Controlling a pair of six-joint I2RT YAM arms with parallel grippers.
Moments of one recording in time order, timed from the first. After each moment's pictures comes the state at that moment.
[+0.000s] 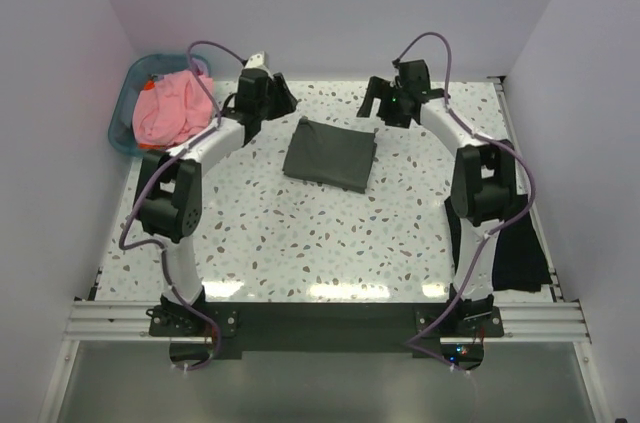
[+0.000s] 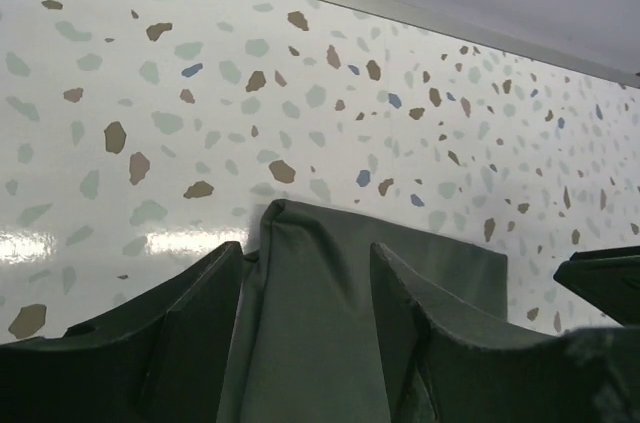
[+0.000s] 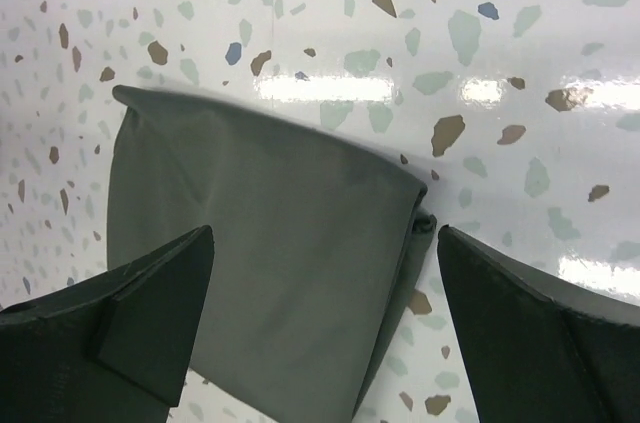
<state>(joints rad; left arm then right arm) -0.30 1.99 1.48 0.02 0.00 -0.54 0.23 2.13 1.76 -0.43 -0.21 0.44</state>
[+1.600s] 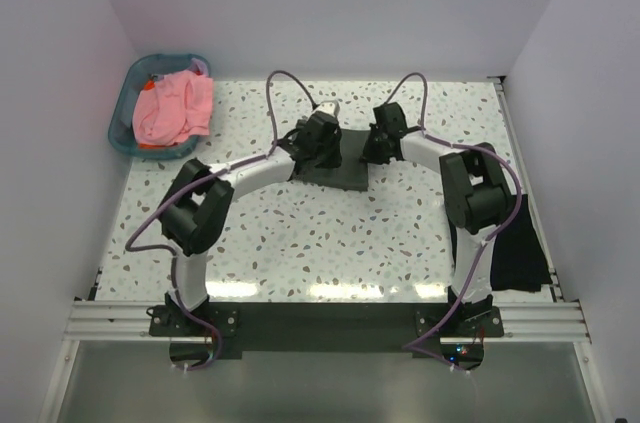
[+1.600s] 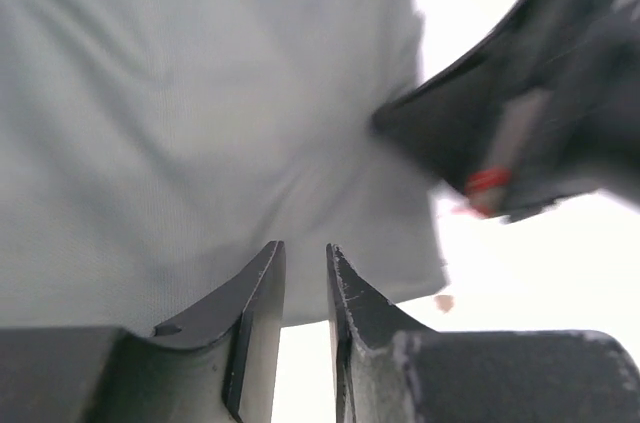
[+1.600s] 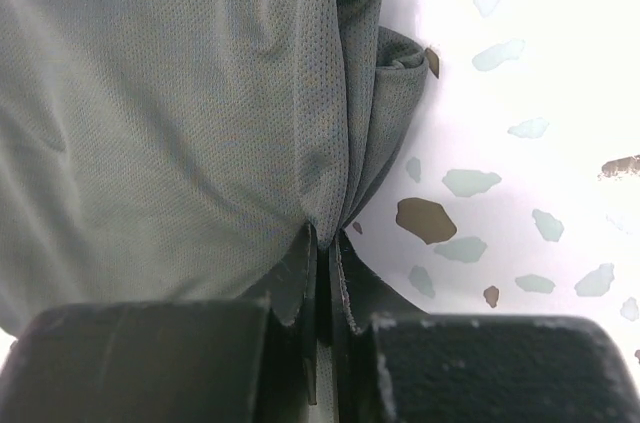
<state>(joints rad) -0.69 1.97 1.36 -0.14 -0.14 -0.54 0.35 2.04 1.35 -0.24 -0.02 0.63</state>
